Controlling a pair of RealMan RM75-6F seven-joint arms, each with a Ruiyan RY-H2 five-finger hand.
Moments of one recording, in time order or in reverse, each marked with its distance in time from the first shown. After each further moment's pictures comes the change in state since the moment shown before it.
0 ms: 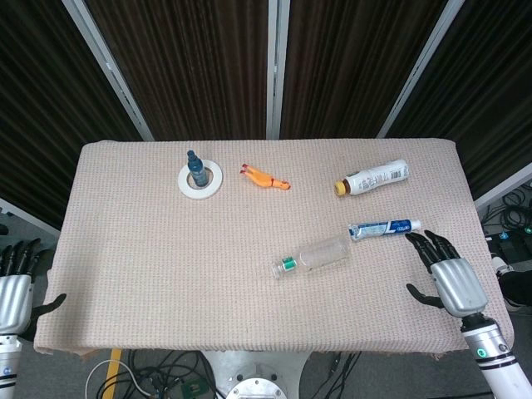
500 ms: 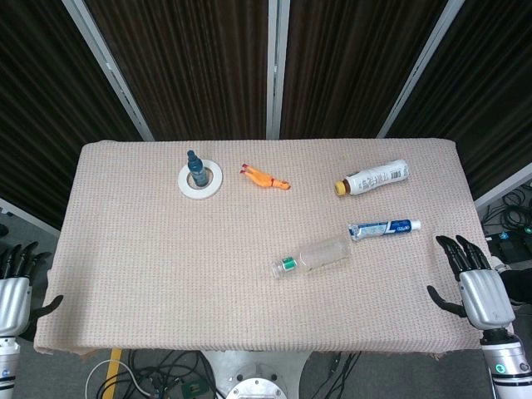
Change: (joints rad) left arm 0.001 -0.013 0.017 0.024 -0.023 0.005 -0.002; right arm -0.107 -0.022 -0.021 0.037 0.032 0.176 0.032
